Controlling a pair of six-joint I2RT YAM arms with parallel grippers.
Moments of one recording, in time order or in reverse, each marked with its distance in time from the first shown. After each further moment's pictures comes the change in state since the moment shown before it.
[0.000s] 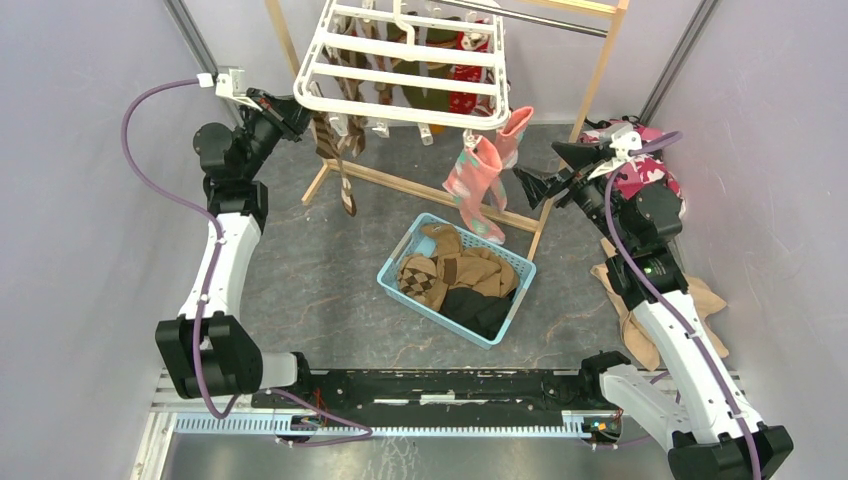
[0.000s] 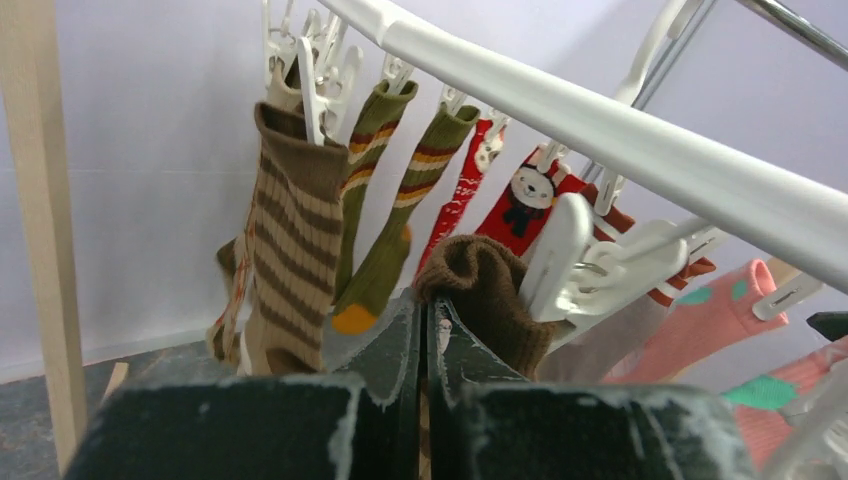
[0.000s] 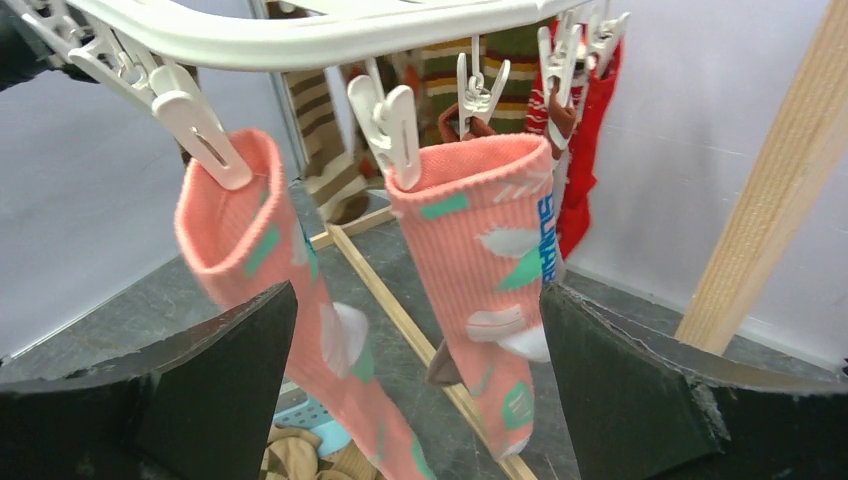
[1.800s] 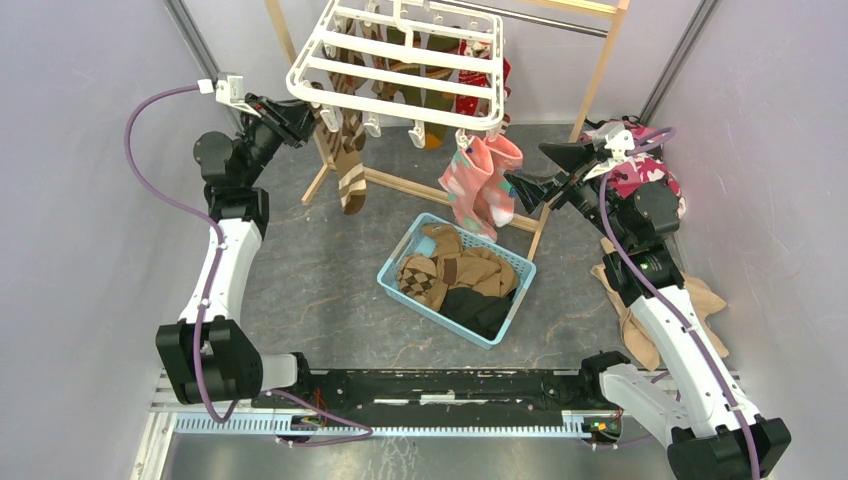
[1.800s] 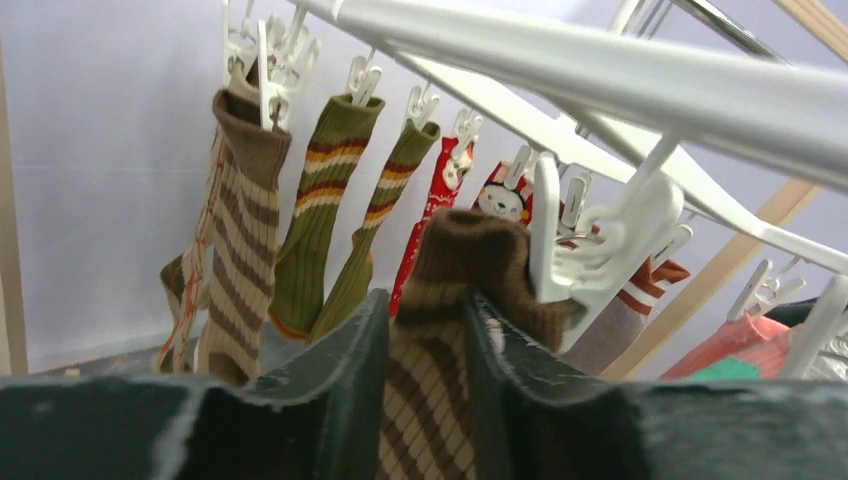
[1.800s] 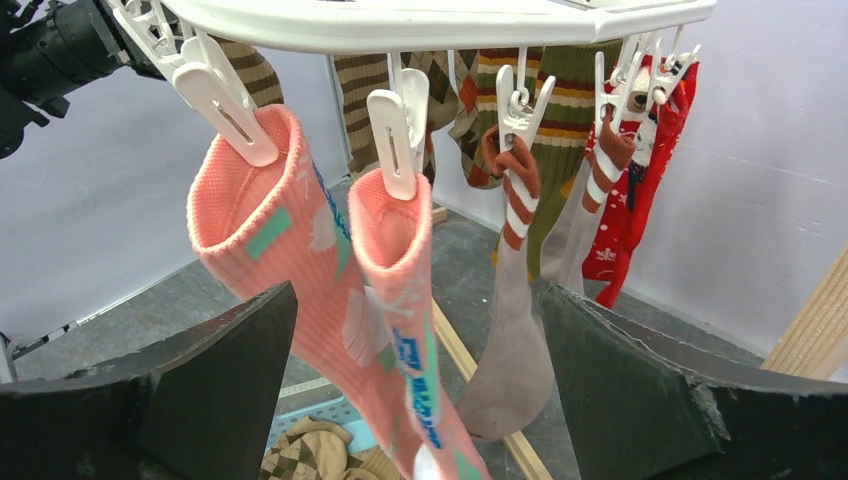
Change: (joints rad) left arm 0.005 0.001 -0.033 0.080 0.051 -0.089; right arm -0.002 0.026 -0.009 0.060 -0.131 0.034
